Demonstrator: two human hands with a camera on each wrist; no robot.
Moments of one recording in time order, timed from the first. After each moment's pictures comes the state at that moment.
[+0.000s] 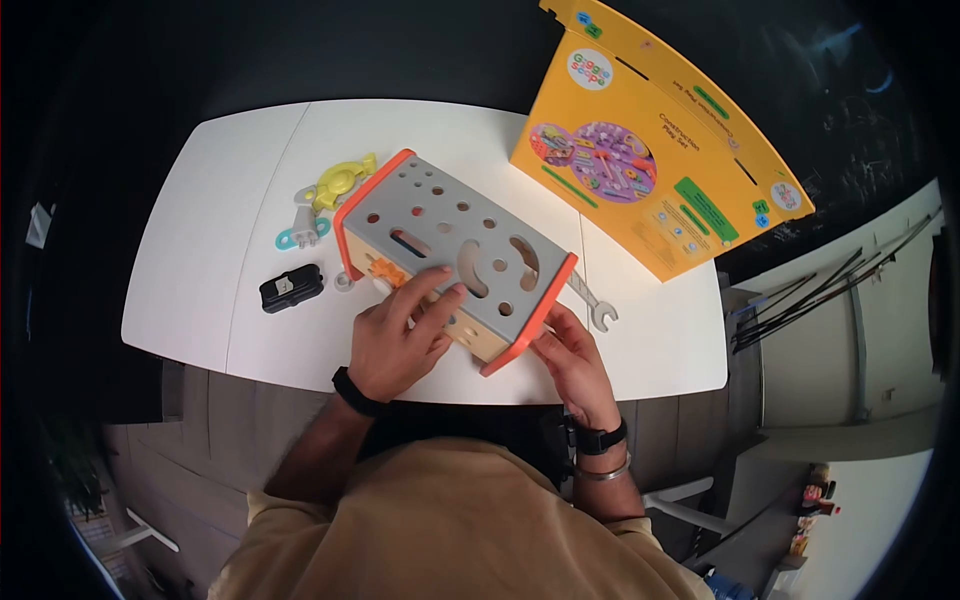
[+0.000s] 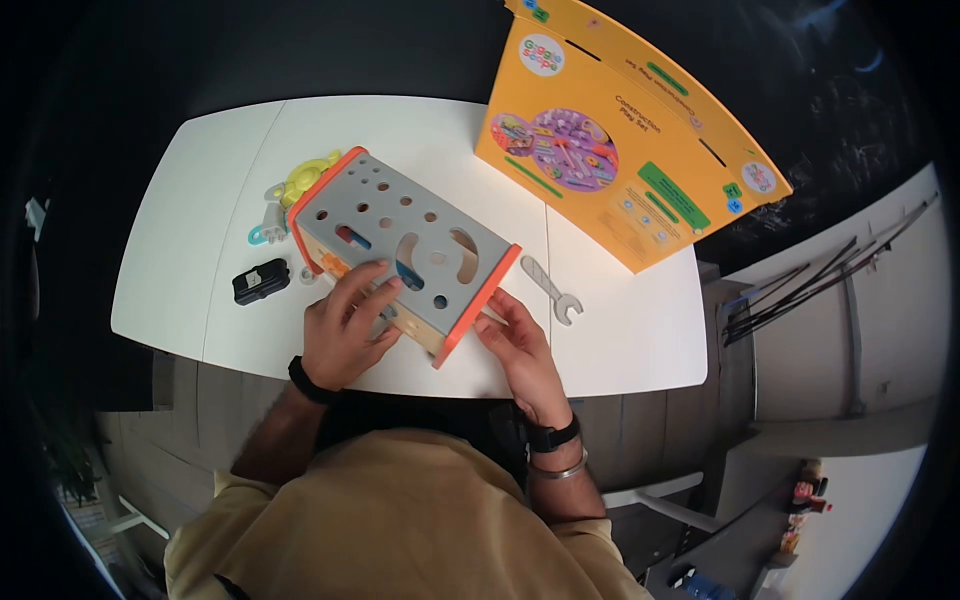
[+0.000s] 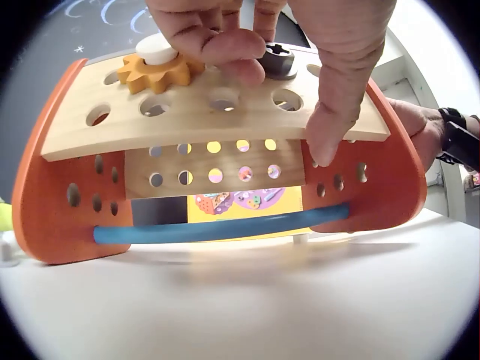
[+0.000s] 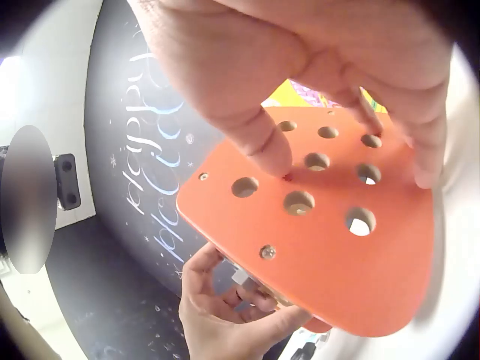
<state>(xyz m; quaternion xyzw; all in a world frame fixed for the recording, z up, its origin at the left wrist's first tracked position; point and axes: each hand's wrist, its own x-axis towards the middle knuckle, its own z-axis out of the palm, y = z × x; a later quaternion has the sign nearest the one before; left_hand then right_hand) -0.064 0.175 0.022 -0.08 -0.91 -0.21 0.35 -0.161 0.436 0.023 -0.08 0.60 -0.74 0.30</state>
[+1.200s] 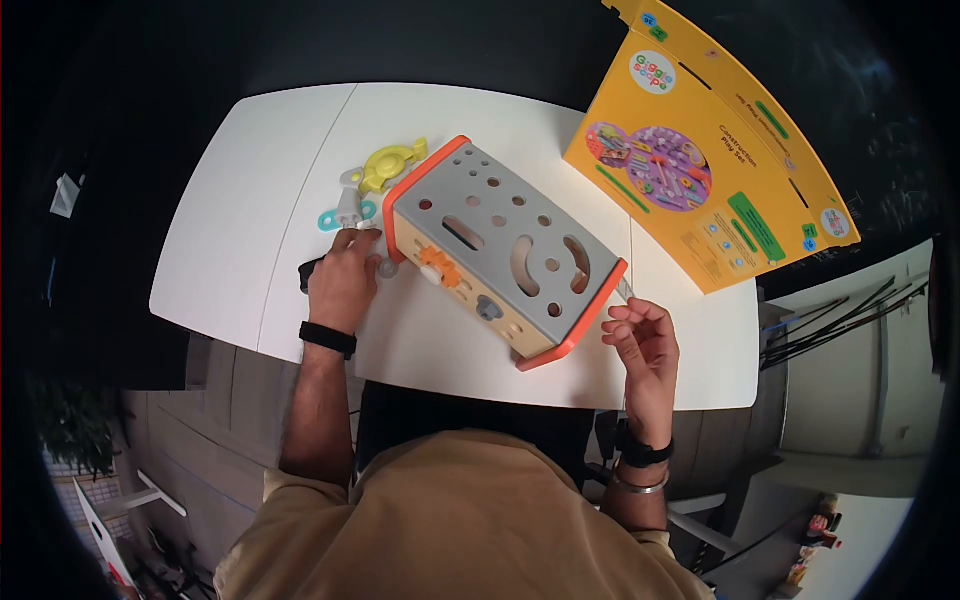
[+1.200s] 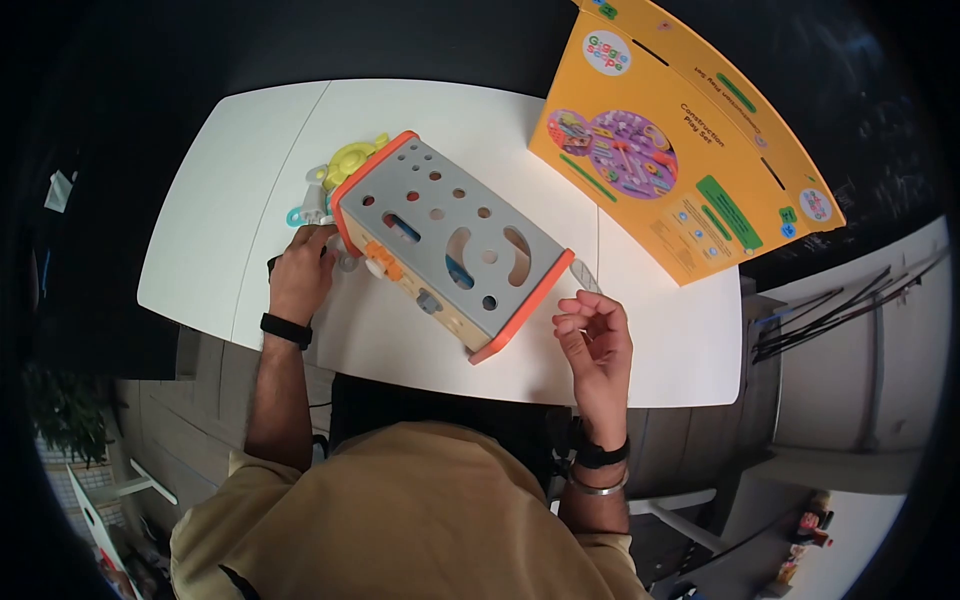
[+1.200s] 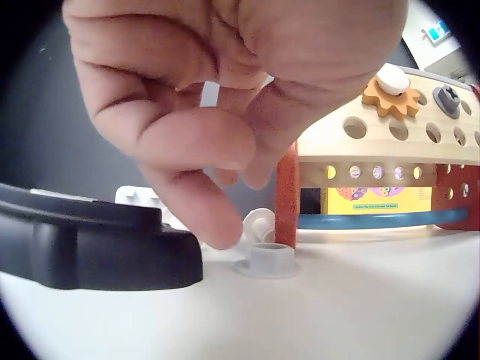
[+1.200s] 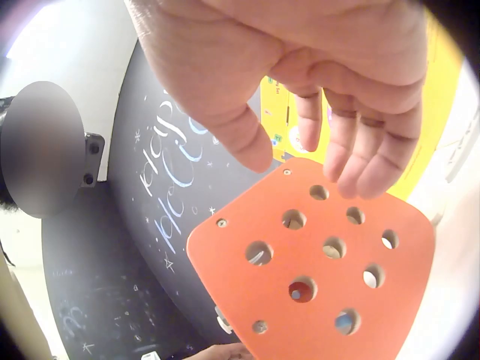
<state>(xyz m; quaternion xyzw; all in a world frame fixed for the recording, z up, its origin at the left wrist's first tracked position) -0.056 0.057 -0.002 0.24 -0.94 -0.16 0.18 -0.168 0.451 0.047 -0.13 0.67 -0.72 0.13</state>
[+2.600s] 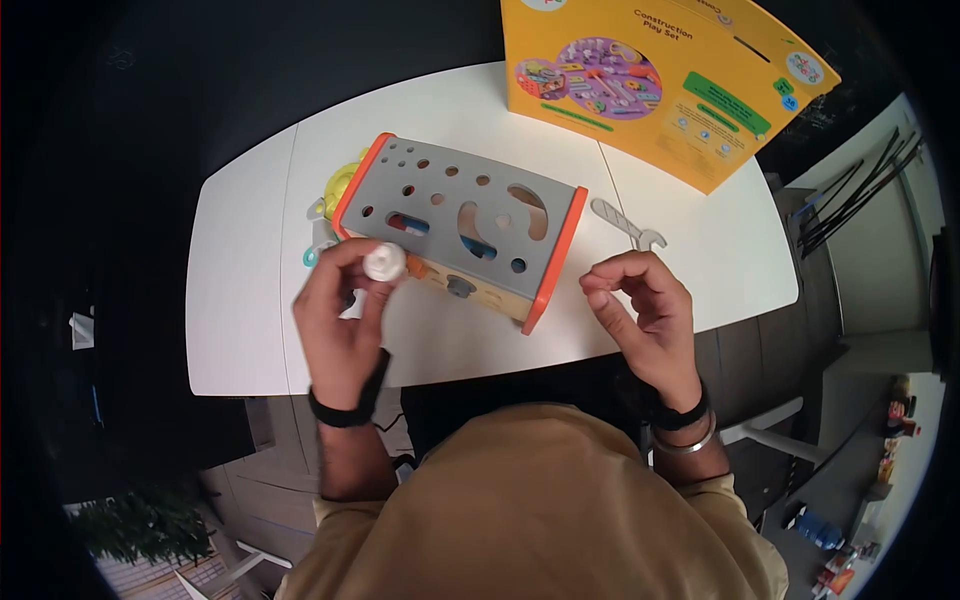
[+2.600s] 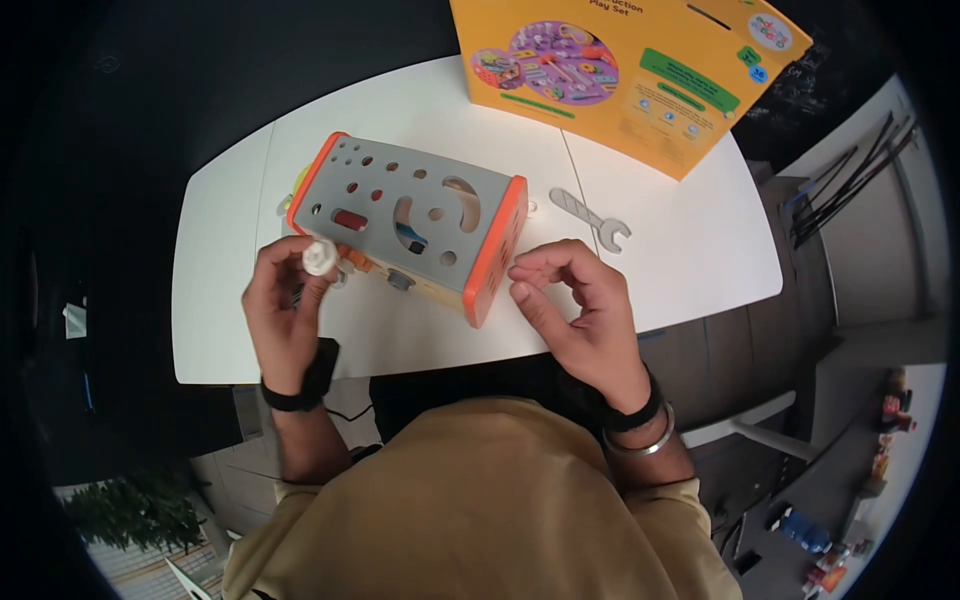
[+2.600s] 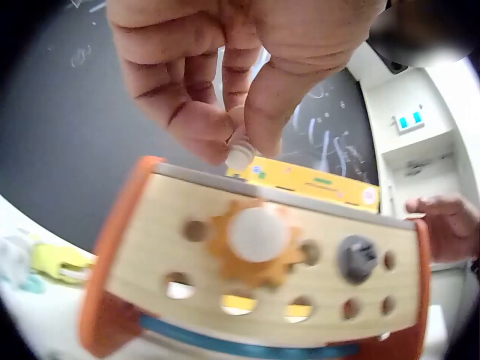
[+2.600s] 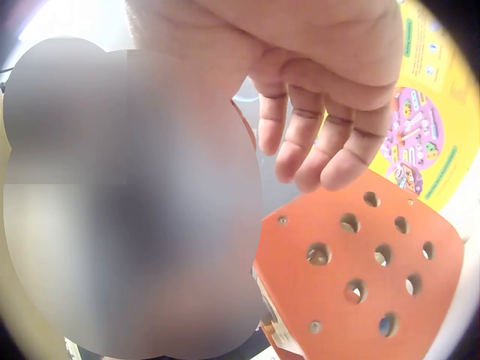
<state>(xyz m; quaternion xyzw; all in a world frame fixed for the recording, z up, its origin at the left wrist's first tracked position) -0.050 0.134 0.092 0.06 -0.84 -0.45 0.29 -0.137 0.444 0.072 -0.24 0.67 -0.70 0.04</state>
